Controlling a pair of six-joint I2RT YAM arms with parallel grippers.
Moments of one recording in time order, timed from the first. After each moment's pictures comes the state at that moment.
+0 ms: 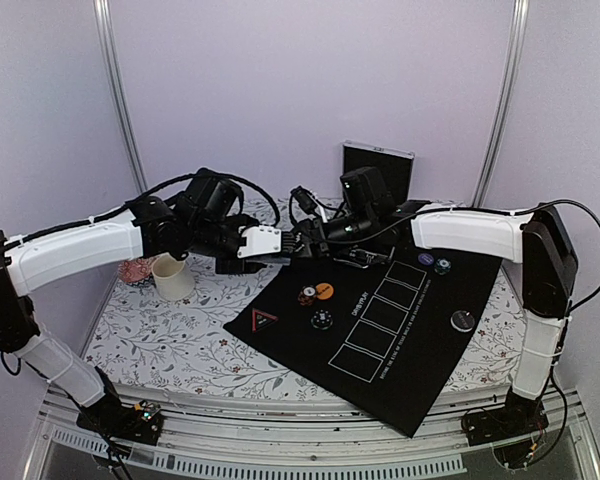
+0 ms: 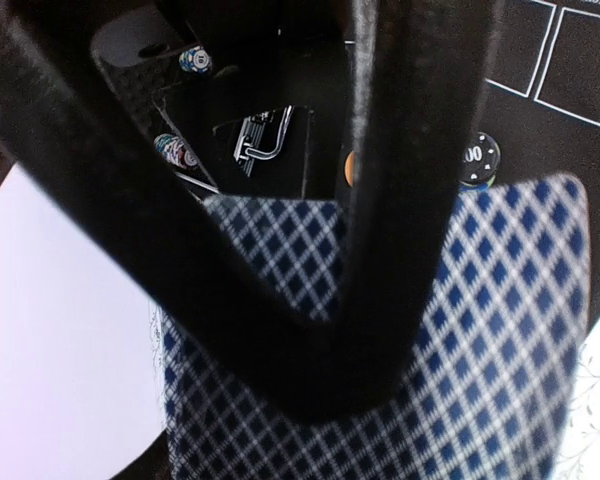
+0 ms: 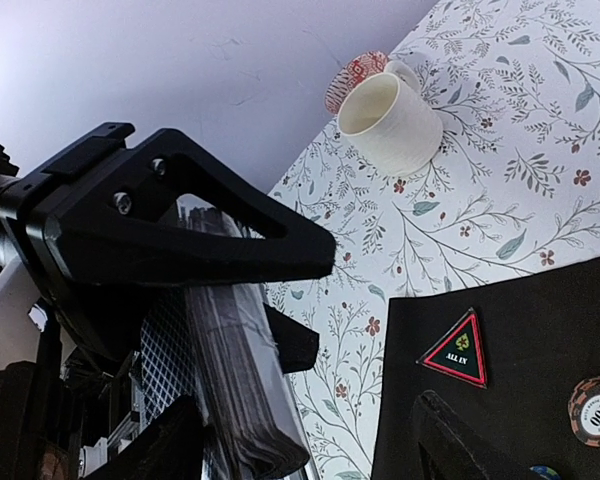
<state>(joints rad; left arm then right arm) -0.80 1.50 1.27 -0.53 -0.06 0.95 0.78 1.92 1.51 -0.09 -0.77 0.51</state>
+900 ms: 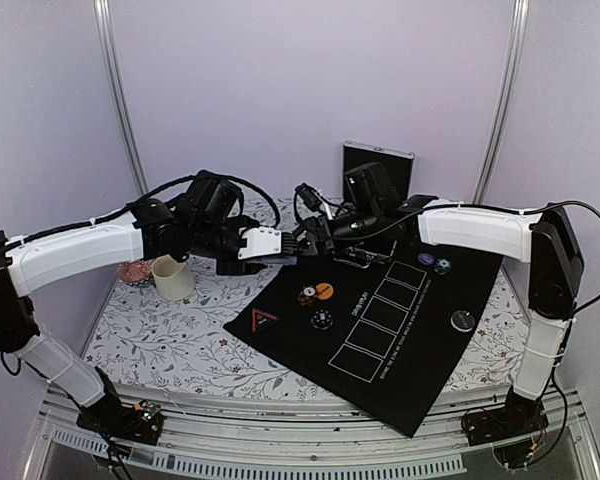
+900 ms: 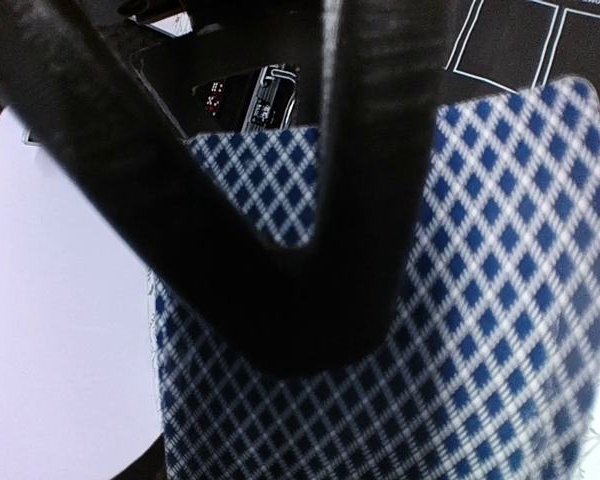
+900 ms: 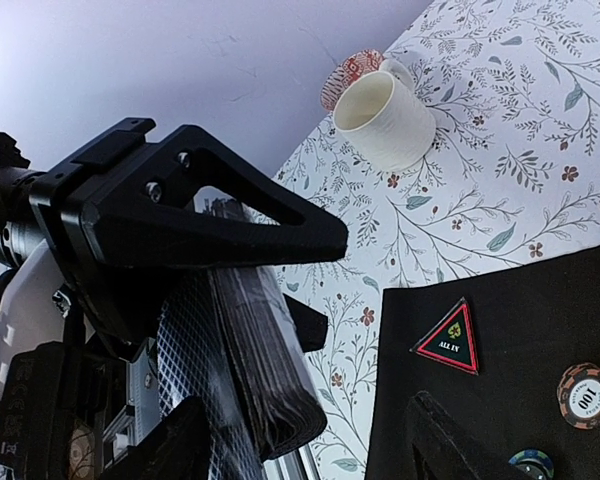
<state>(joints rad) -0.80 1.50 1.25 -0.50 -0.06 0.95 0.76 1.89 1.51 -0.16 -0.76 0.46</state>
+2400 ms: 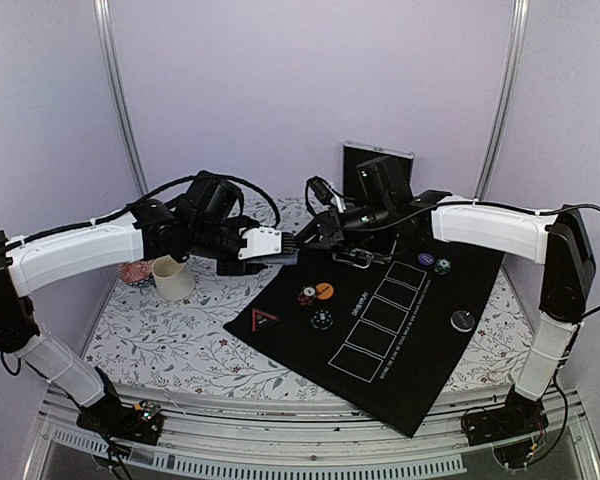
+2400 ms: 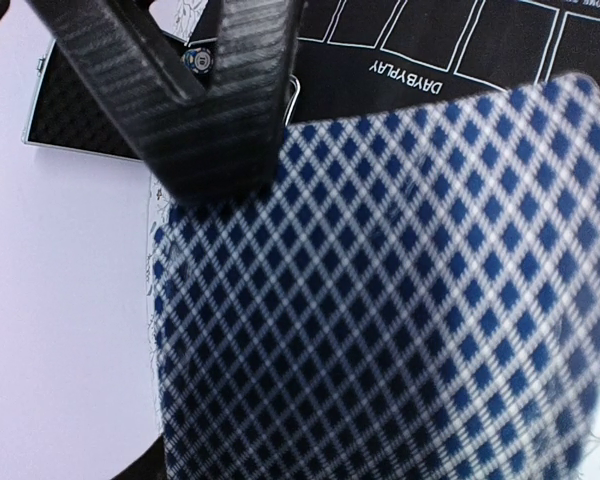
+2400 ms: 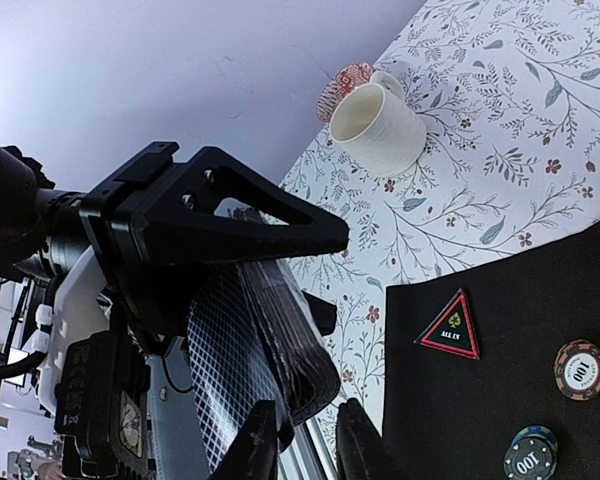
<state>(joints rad) -0.80 1.50 1.24 -0.49 -0.05 0.94 0.74 1.82 1.48 -0.18 -0.75 0.52</state>
